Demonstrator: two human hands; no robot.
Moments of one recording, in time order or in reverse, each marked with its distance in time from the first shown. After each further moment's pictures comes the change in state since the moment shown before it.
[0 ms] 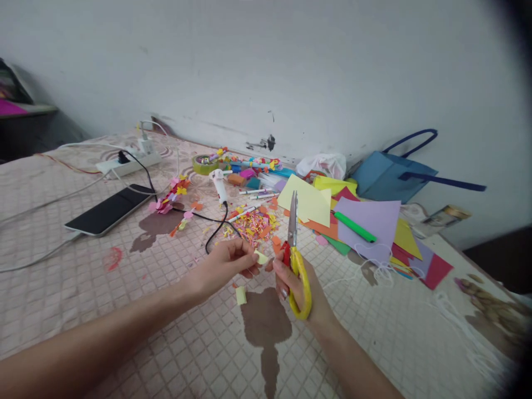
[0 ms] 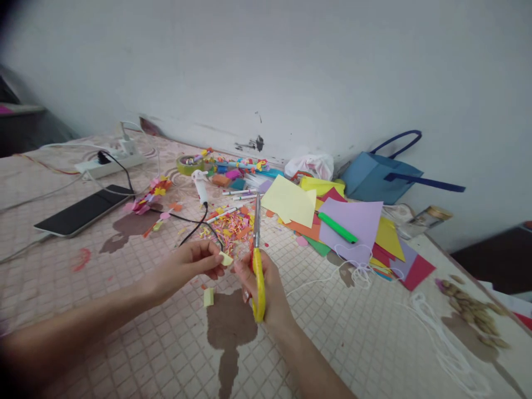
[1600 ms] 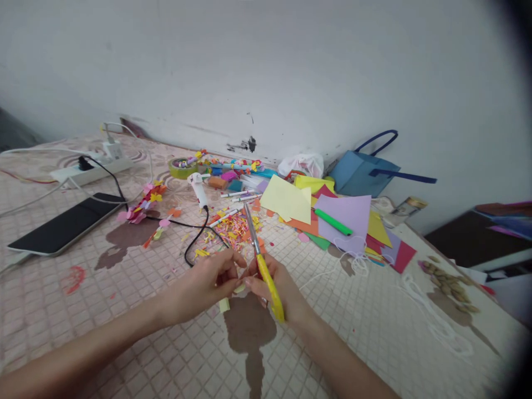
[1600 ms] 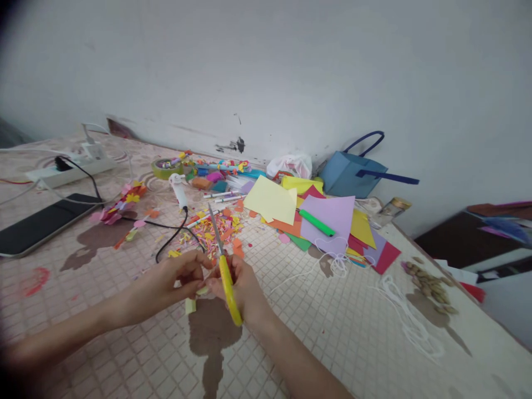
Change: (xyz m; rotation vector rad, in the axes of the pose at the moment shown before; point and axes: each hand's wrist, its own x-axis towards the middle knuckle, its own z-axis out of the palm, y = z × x) left_hand -0.004 0.001 0.000 0.597 -0.163 0.232; right_hand 0.003 0.001 0.000 -0.059 -0.101 0.105
